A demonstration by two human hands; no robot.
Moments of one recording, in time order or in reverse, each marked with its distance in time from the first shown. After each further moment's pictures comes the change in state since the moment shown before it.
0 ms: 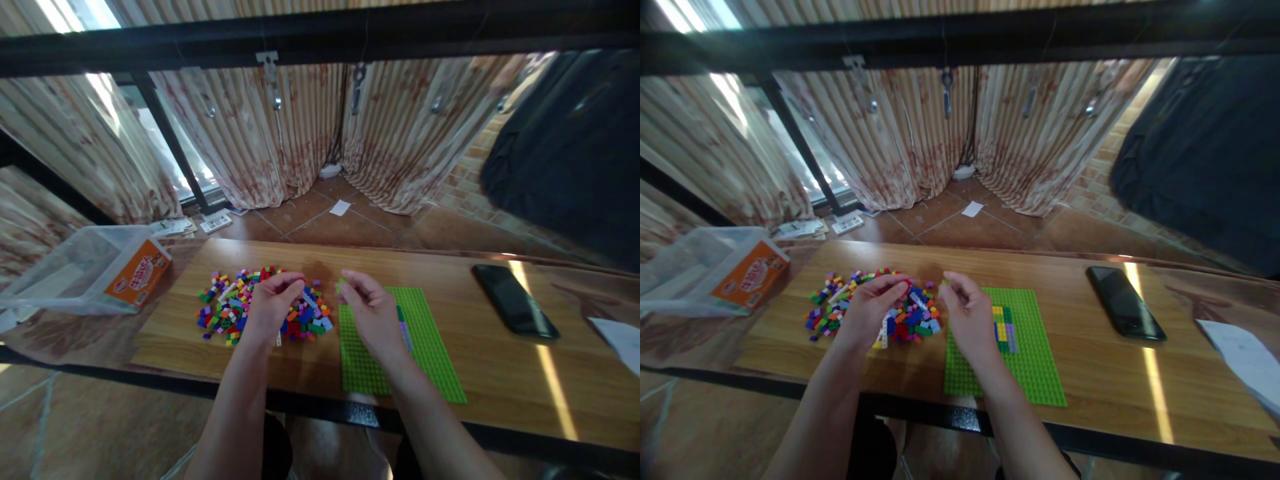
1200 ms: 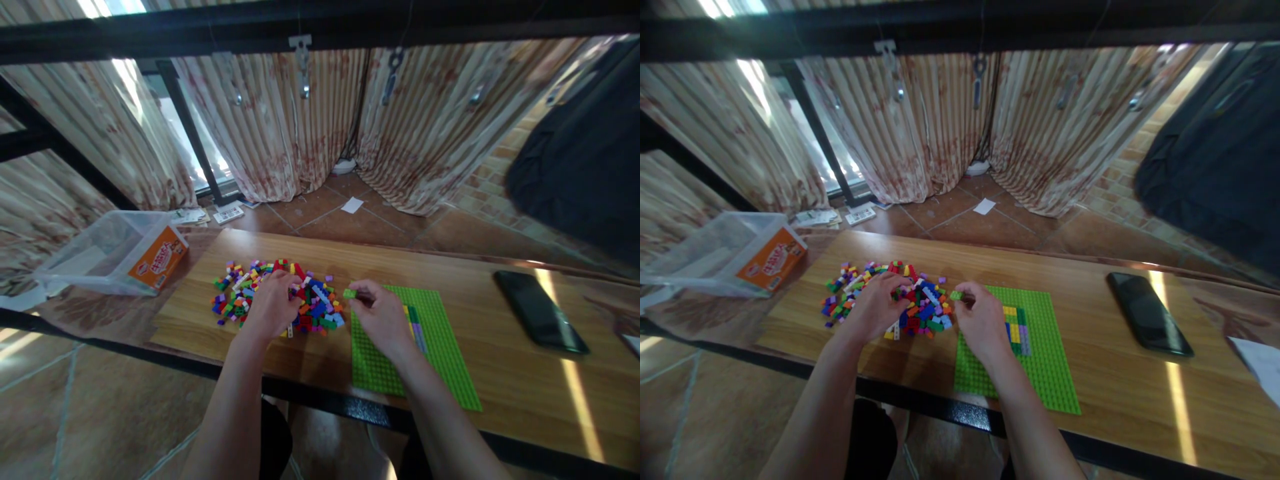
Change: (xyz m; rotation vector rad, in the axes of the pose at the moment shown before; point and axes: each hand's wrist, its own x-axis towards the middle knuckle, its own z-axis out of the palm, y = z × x) left_hand 0.005 -0.006 -0.038 1.175 -0.134 0.433; right_hand 0.001 0.013 -0.010 -0.517 -0.166 -0.060
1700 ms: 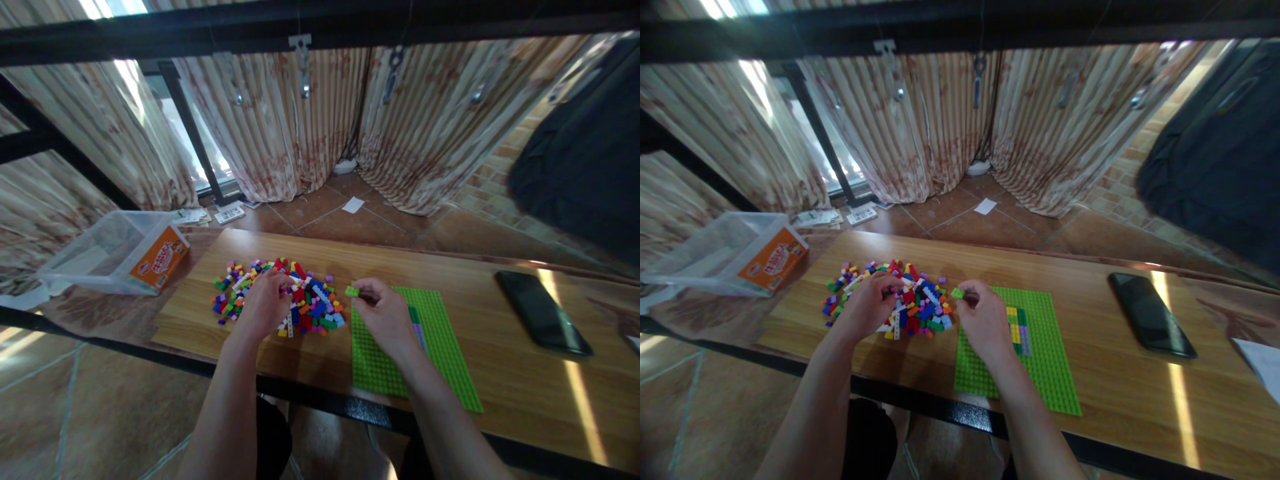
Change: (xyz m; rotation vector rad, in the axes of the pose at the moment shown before) left_hand 0.000 -0.009 -0.008 0.034 0.029 -0.074; right_hand 0.001 -0.001 -0.003 0.111 0.043 0.030
